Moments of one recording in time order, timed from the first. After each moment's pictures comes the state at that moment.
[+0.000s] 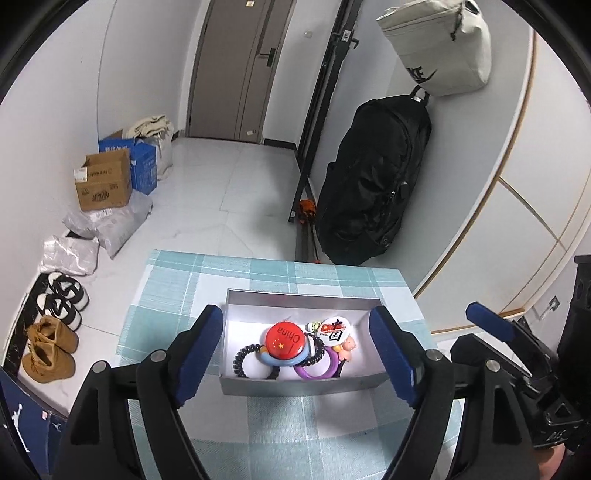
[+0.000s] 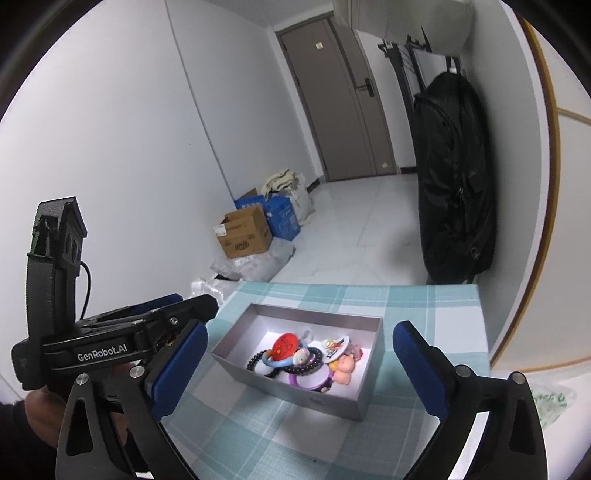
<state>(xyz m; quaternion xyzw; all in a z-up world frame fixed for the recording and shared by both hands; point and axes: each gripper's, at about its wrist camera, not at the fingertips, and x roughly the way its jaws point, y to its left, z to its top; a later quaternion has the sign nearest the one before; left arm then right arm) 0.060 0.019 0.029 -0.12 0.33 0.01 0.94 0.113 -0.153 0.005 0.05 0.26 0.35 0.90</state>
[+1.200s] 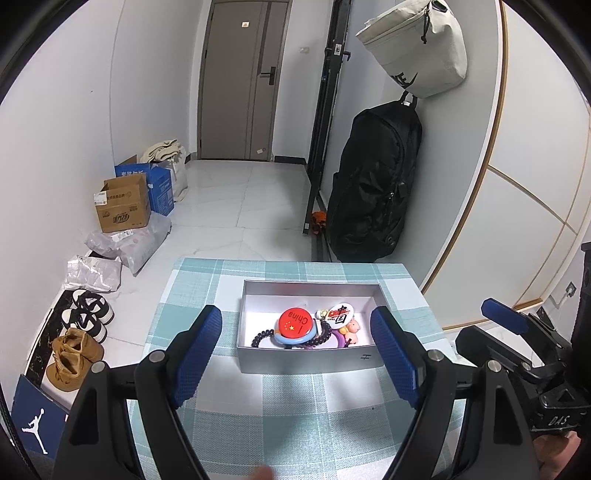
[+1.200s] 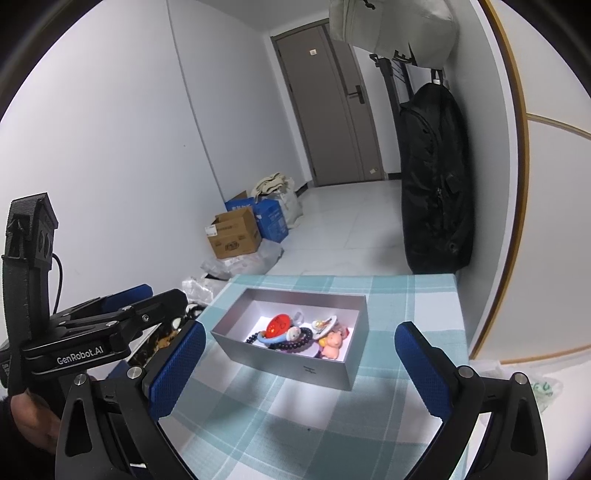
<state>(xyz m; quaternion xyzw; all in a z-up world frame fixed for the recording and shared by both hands) 0.021 0.002 0.036 -0.08 0.31 0.04 0.95 0.078 -0.170 0.006 0.04 0.26 0.32 0.91</state>
